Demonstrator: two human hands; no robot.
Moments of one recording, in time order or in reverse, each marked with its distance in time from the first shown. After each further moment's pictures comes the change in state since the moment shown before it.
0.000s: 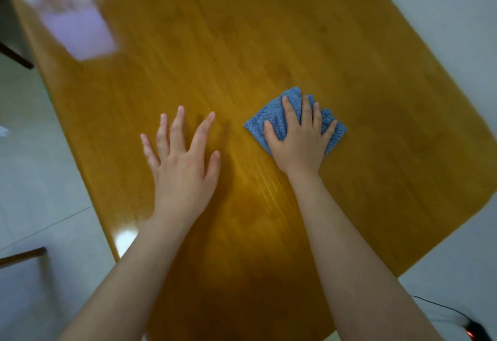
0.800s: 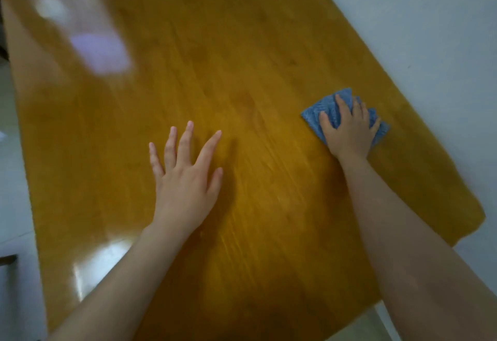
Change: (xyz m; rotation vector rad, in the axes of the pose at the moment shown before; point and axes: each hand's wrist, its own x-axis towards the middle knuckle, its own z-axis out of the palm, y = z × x) left_hand 0.015 0.080 0.040 0.133 0.014 0.027; right_hand 0.132 0.167 -0.033 -0.009 0.001 0.056
